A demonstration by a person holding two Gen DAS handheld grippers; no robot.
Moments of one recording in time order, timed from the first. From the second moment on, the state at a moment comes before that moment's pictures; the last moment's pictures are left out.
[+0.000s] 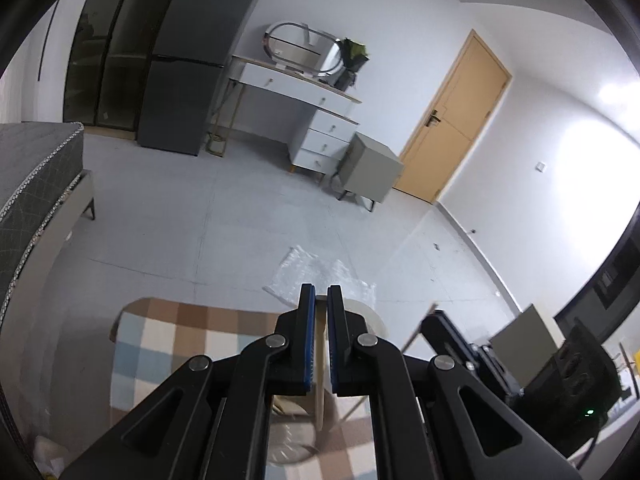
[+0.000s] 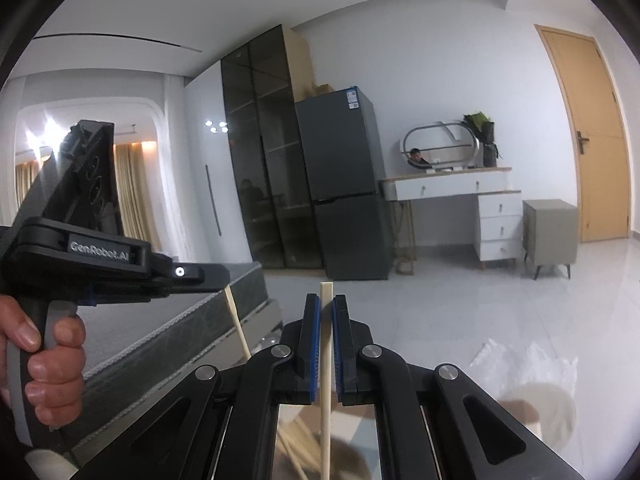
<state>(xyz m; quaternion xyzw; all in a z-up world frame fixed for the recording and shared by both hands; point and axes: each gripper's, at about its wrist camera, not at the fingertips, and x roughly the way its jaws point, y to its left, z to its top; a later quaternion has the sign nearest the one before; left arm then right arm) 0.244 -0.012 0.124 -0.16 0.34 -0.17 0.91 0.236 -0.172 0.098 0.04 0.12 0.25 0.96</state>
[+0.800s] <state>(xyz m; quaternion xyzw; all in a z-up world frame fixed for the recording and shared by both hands) 0.261 -0.020 0.071 -0.15 0.36 -0.19 0.90 0.247 -0.154 0.042 -0.03 0.15 0.27 0.95</state>
